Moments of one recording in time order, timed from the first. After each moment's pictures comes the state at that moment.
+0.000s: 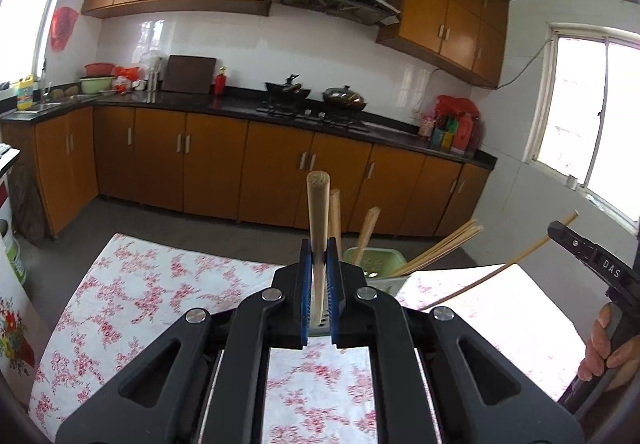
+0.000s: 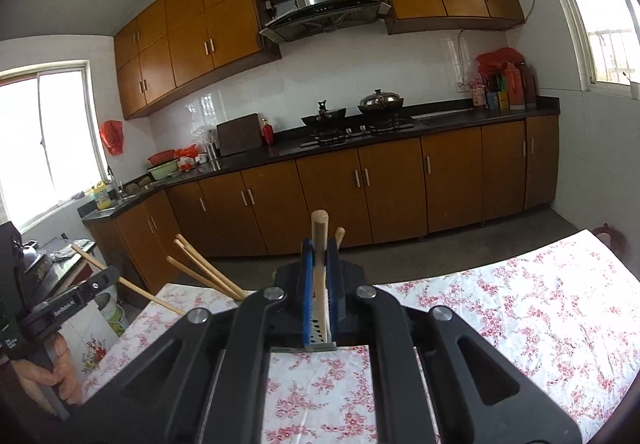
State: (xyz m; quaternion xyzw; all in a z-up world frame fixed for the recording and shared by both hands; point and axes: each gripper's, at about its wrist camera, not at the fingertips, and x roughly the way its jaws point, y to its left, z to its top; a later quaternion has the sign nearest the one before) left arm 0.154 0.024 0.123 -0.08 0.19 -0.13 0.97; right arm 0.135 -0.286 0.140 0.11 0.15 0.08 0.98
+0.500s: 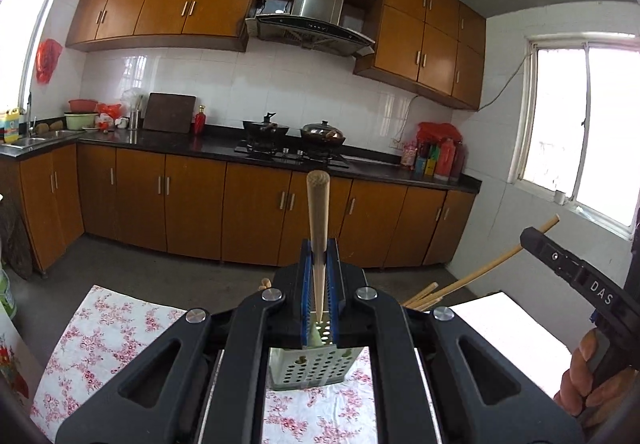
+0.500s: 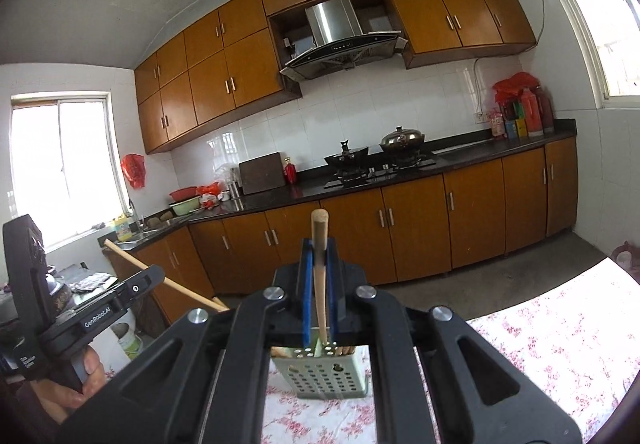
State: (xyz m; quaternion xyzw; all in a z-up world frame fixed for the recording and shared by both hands) left arm 0.177 -0.023 0.161 -0.07 0.14 -0.14 0.98; right arm 0.145 -0.282 0.180 0.12 0.09 0.10 0.98
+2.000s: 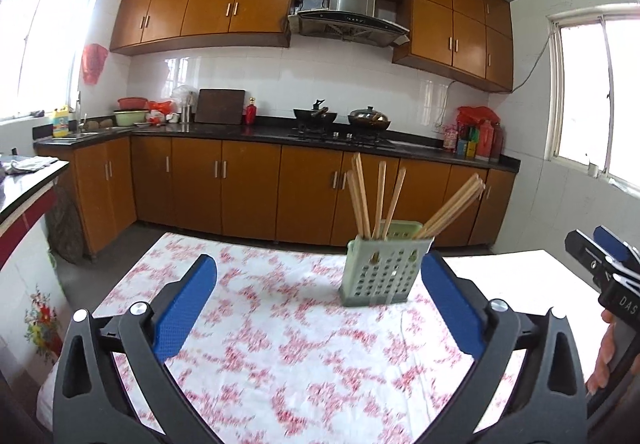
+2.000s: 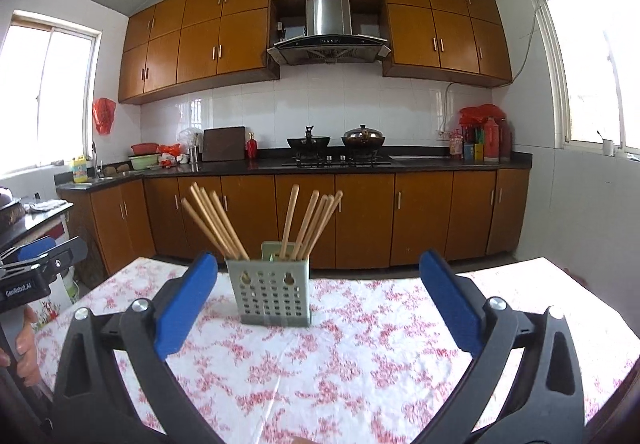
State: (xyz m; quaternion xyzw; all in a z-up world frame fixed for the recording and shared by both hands) left arm 0.060 0.024 0.071 -0.04 0.14 -0.05 0.99; right arm 0.045 -0.237 0.072 0.01 0.09 0.01 1.00
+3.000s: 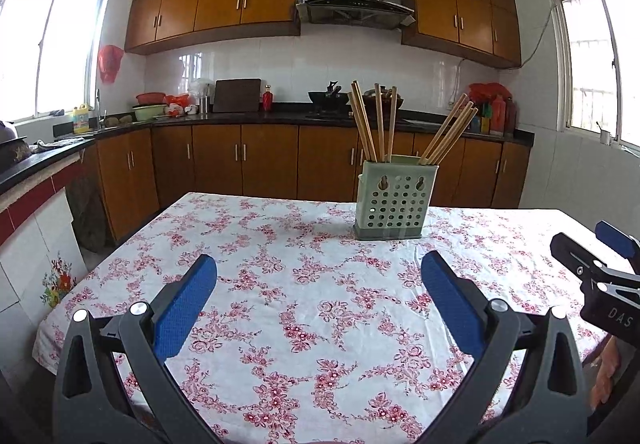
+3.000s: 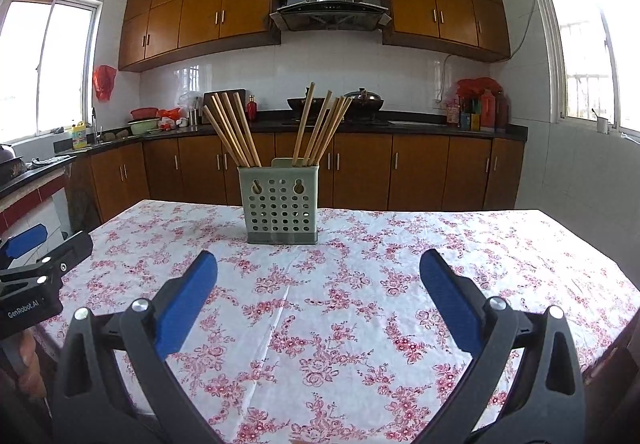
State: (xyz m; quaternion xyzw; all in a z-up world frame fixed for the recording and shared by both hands) left arm -0.003 0.009 -0.004 -0.02 0.15 -0.02 0.99; right arm -0.005 -0.223 -0.012 0.00 0.14 0.01 0.99
